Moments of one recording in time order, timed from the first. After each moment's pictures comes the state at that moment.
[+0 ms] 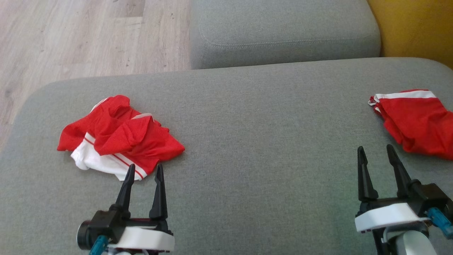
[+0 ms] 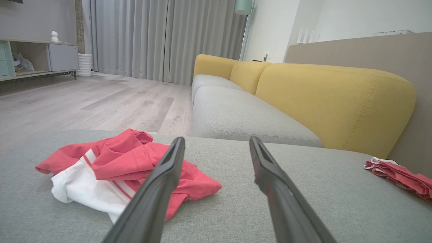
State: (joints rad) left arm 0.01 0.05 -0.22 0.21 -0.27 0.00 -0.26; right arm 0.01 -0.04 -0.05 0.22 0.06 0.13 -0.25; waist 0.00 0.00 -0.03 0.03
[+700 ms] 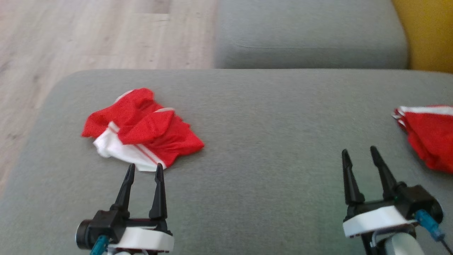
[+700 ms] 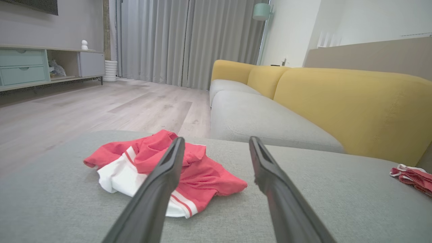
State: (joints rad) left arm 0.01 0.05 -0.22 0.21 -0.25 0.00 -0.26; right arm 0.02 -0.04 0.03 0.20 0.08 0.13 -0.25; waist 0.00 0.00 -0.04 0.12
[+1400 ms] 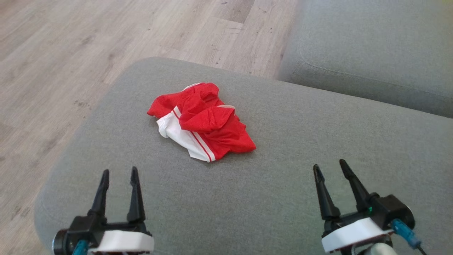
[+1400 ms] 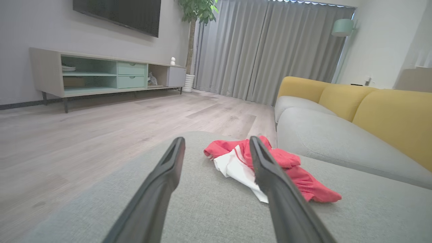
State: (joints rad) left arm 0.03 0.05 -0.10 0.22 -0.20 -0.02 -0.26; right arm 0.06 -0.04 0.16 0.21 0.13 0.13 -0.25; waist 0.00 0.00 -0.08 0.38
